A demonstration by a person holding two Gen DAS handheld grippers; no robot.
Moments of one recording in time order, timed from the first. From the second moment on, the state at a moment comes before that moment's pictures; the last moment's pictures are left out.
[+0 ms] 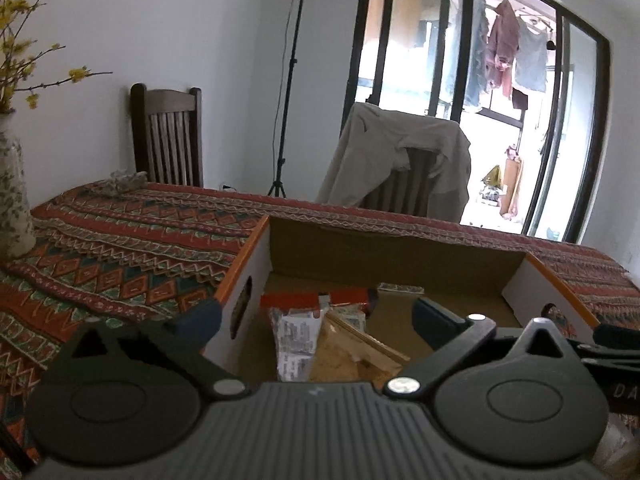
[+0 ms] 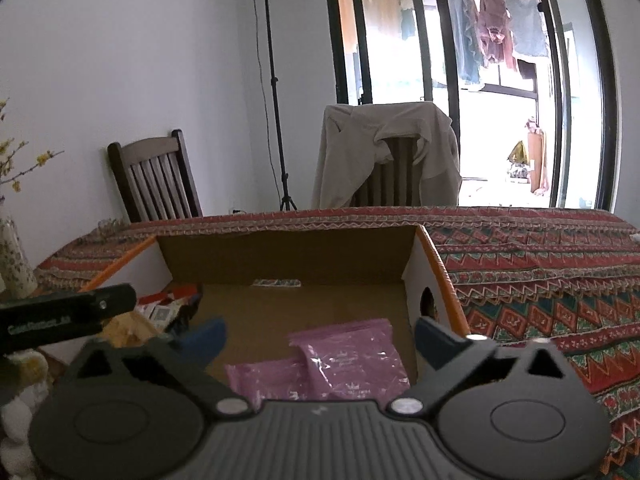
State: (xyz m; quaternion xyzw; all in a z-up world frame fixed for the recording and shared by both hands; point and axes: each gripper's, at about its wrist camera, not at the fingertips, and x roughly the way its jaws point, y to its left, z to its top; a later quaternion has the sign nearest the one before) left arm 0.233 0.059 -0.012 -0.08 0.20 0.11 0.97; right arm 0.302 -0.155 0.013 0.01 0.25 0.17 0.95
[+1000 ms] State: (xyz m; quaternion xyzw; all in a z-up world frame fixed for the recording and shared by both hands) left arm 0.176 0.048 0.044 -0.09 0.16 0.09 0.98; right arm 0.250 -0.176 0.065 -0.02 0.21 0.15 0.97
